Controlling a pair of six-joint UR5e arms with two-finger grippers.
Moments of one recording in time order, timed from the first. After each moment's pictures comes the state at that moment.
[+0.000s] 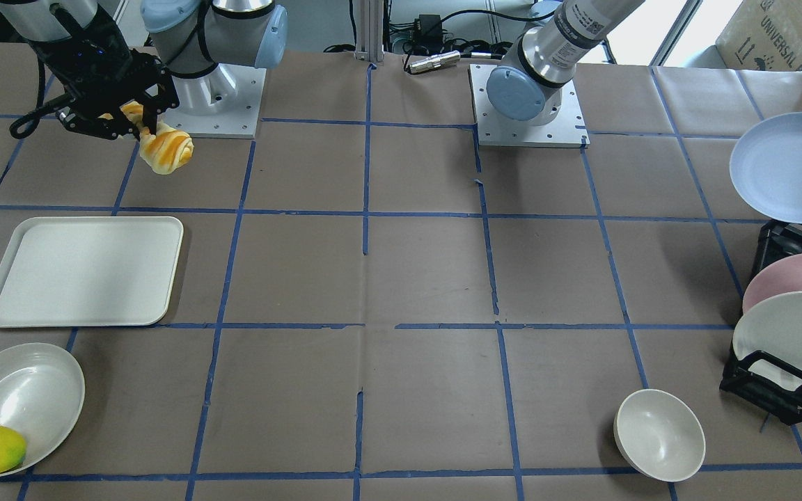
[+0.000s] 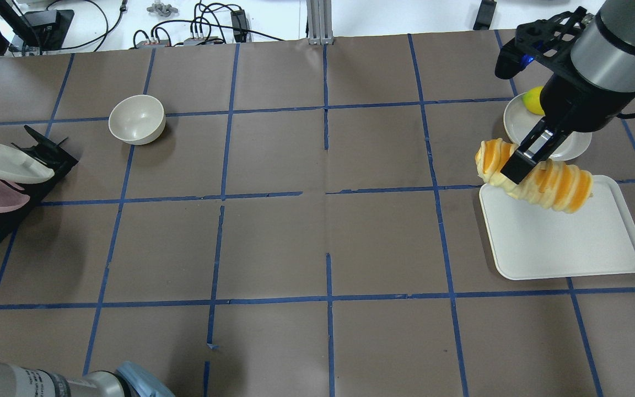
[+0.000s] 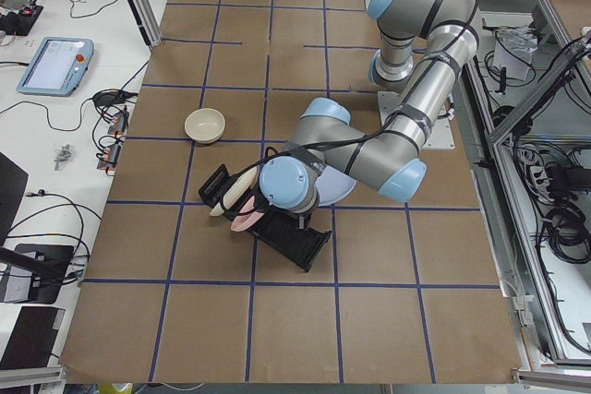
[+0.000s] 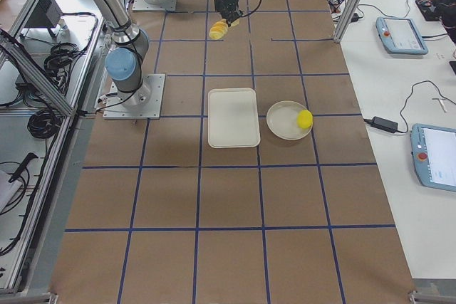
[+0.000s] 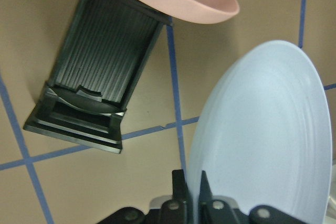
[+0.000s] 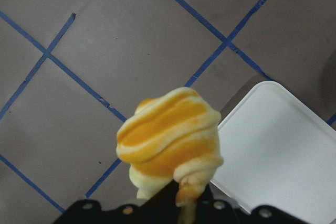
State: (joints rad) left arm -0.66 -1.82 -1.43 -1.81 1.59 1.04; right arm 1.45 -1.72 1.70 -1.48 -1.51 -0.85
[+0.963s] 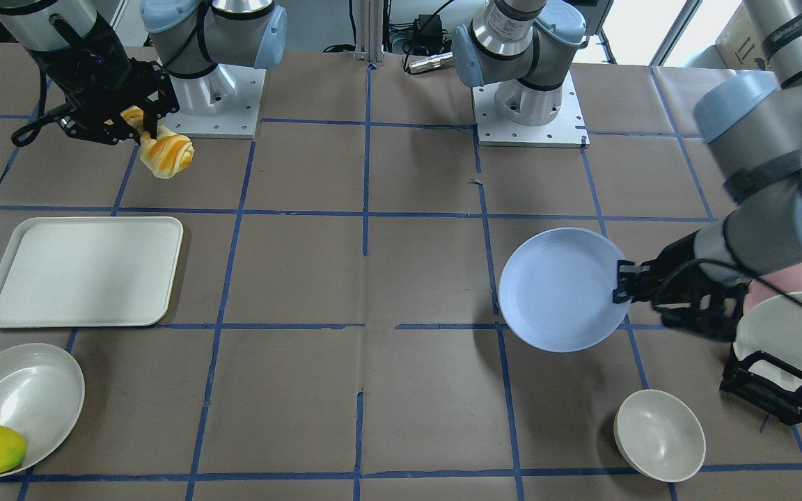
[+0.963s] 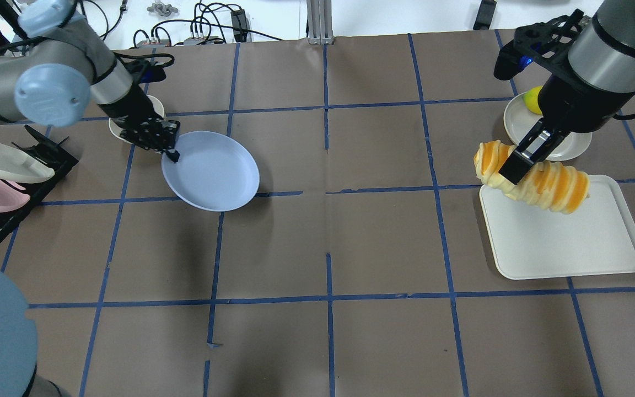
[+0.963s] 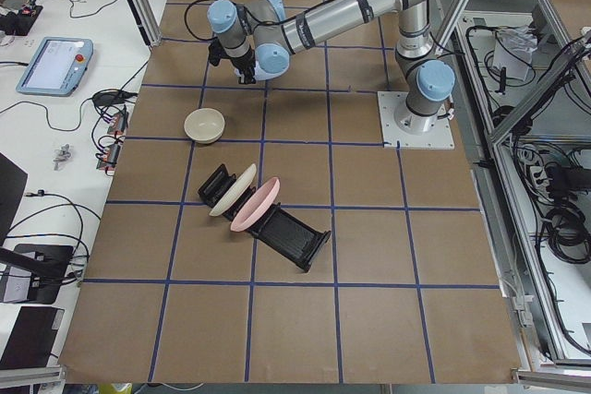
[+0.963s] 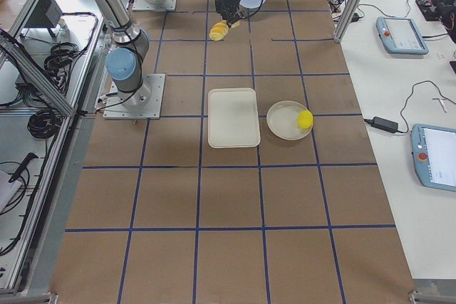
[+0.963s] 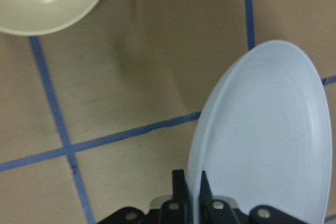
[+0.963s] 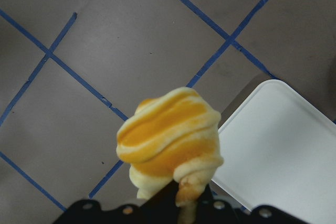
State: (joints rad) left arm -1.41 -1.97 -1.59 -1.34 1.38 0.31; right arm 1.44 -1.71 1.70 -1.48 -1.50 -0.85
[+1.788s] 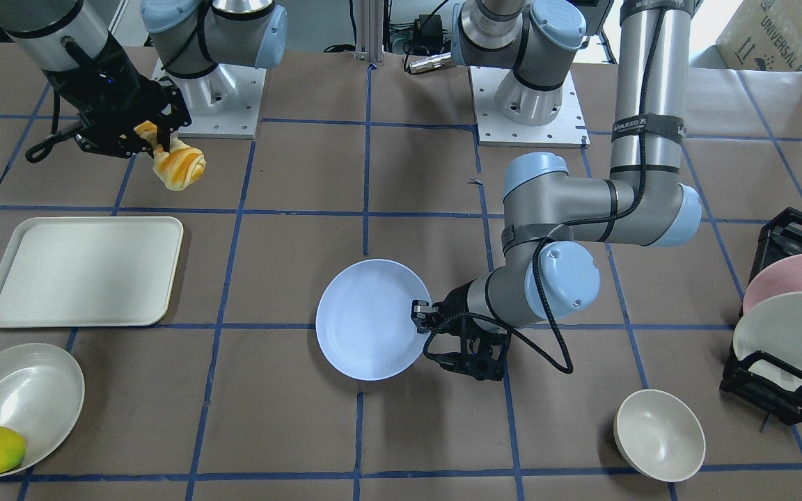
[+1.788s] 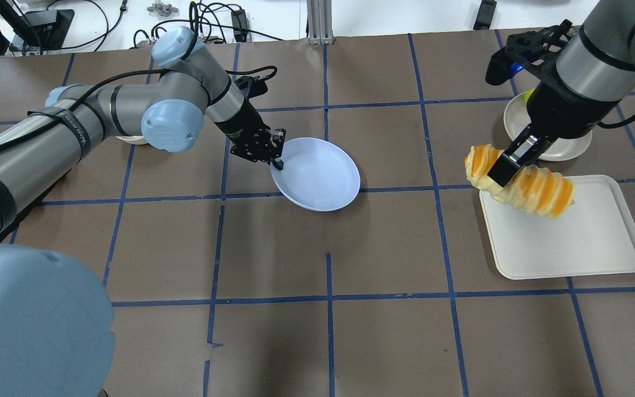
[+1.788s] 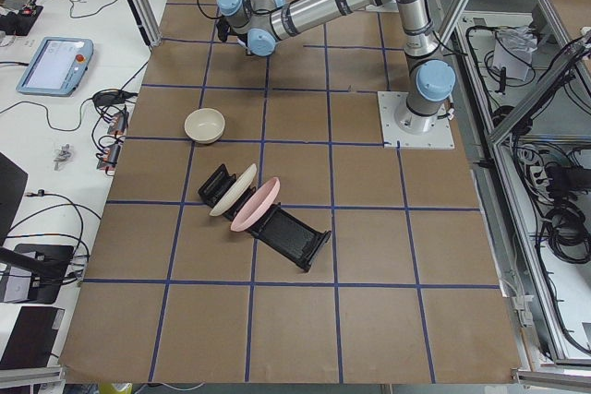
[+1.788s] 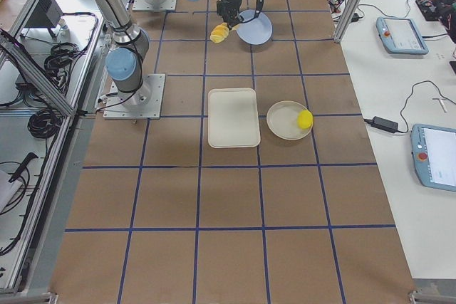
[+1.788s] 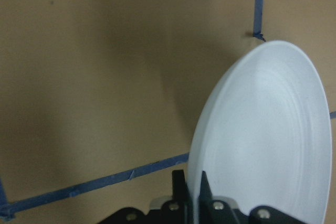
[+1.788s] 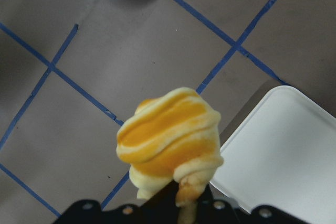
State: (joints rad) left arm -1.64 -2.09 -1.61 -1.17 1.18 0.07; right arm 1.45 -1.69 1.74 -1.55 -1.46 -0.78
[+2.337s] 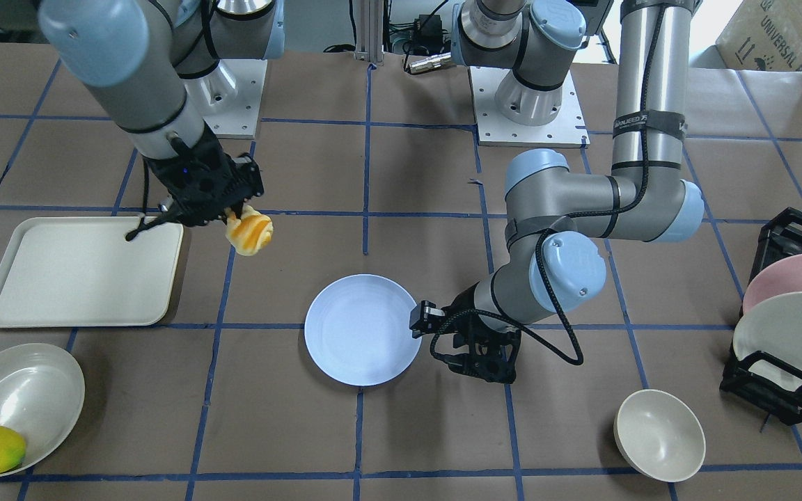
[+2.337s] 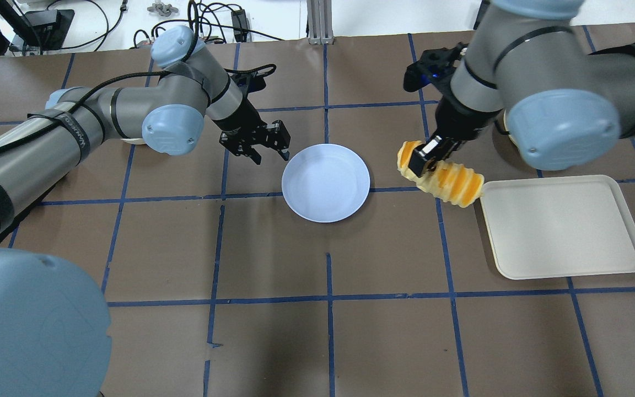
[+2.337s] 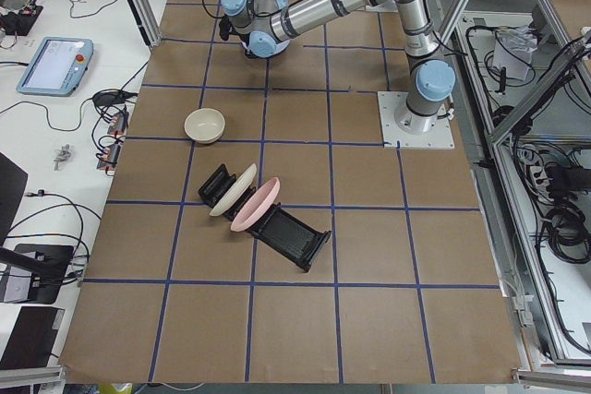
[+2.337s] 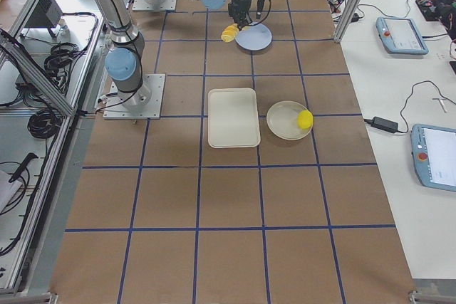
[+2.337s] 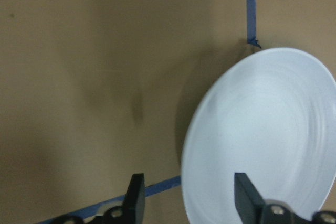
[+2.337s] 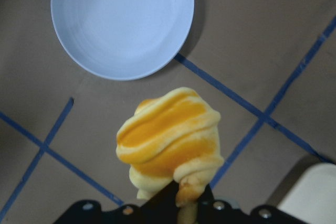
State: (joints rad) left arm -1.62 -2.04 -1.62 -1.11 1.27 0.08; right arm 1.68 -1.46 1.76 -1.86 -1.46 -0.50
